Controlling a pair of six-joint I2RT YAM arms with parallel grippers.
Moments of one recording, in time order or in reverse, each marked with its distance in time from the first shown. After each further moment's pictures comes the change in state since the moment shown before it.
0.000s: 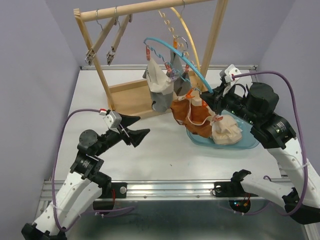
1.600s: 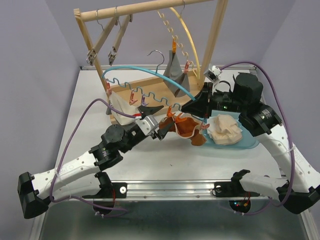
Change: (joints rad) left arm -0.632 0.352 0.200 0.237 -0.564 0.498; right arm -0.039 0.113 0.001 0.068 -0.576 0.273
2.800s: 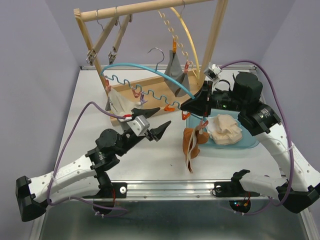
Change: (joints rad) left arm -0.004 -0.043 -0.040 0.049 -0.034 -0.078; right arm 0.000 0.014 0.000 0.035 -0.003 0.013
